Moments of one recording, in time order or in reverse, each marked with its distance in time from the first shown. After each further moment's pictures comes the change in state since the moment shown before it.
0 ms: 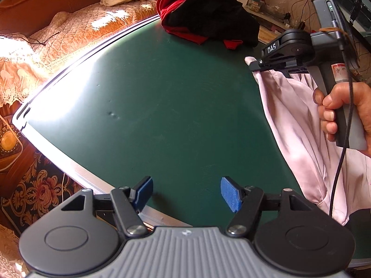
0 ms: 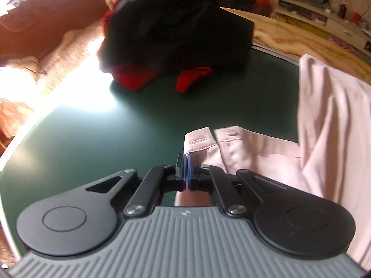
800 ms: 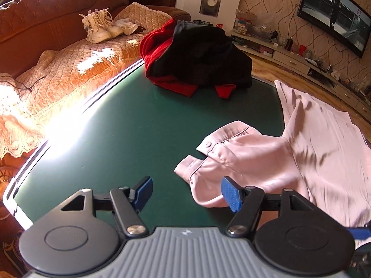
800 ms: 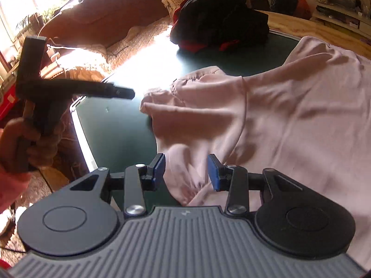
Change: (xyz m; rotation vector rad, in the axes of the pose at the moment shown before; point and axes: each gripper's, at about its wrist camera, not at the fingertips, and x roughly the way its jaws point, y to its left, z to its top) left arm 0.030 -0.024 0.090 0.115 -0.136 -0.029; right arm -0.154 -0.017 -0.165 -0.177 0.025 0.086
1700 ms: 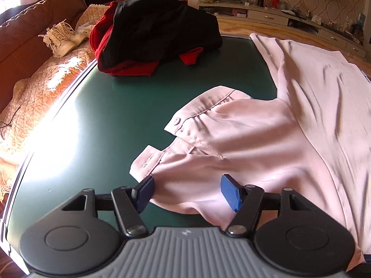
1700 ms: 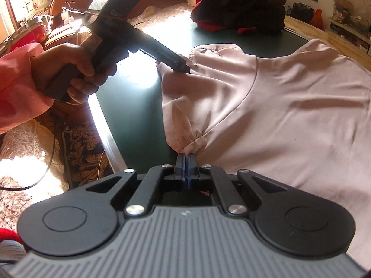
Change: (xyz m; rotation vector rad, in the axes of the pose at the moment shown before) left arm 0.043 -0.033 -0.018 0.242 0.108 0.059; right arm 0.011 0.041 -0.041 -0.151 0.031 -0.006
